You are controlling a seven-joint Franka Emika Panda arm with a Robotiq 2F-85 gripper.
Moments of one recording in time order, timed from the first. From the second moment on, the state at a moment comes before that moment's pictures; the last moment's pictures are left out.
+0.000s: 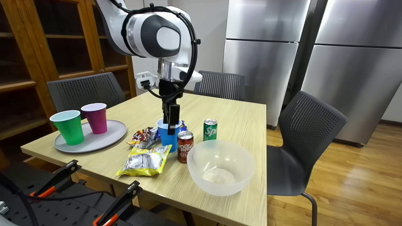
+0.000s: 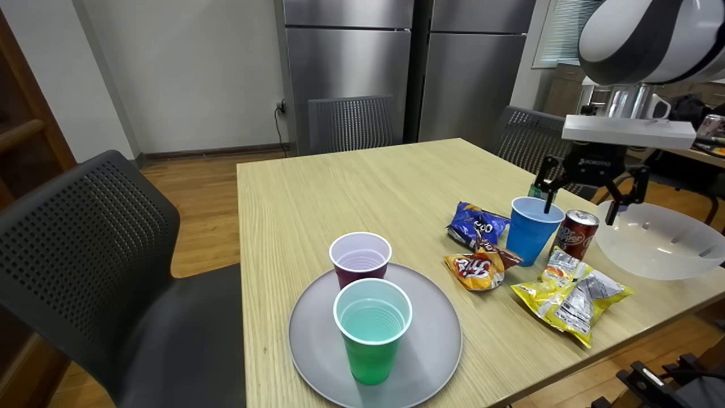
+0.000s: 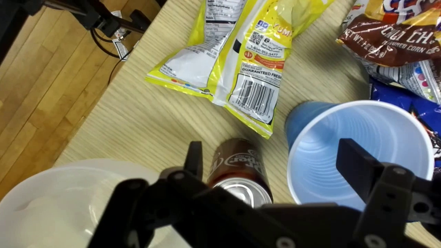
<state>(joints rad) -0.04 0.23 -0.16 -2.48 0.09 2.56 0.55</state>
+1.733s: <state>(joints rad) 0.01 0.33 -0.16 -2.40 0.17 2.61 0.59</state>
